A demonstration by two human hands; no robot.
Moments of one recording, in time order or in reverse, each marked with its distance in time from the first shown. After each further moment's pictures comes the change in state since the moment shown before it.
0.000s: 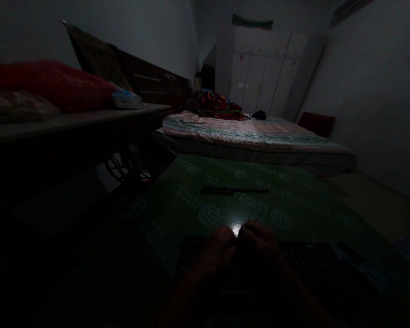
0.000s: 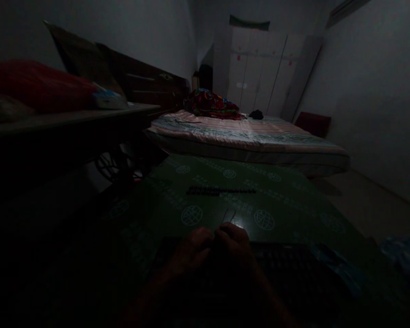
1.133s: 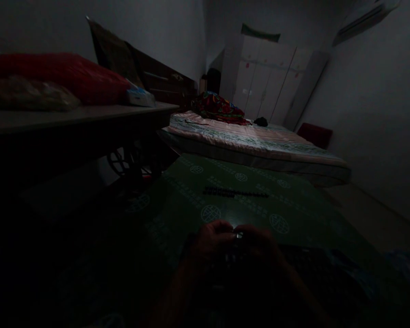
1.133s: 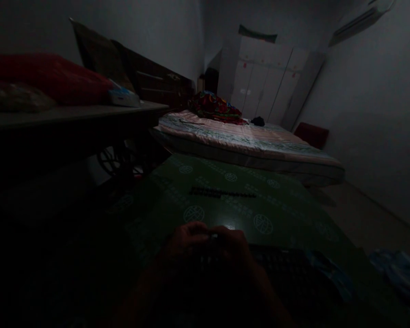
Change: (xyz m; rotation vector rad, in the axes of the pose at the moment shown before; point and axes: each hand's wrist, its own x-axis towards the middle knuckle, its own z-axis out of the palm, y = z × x) left_hand -0.005 0.014 -0.018 -1.232 0.173 -0.389; right_hand 0.000 -0.011 -0.007 -0.762 -0.163 -0.545
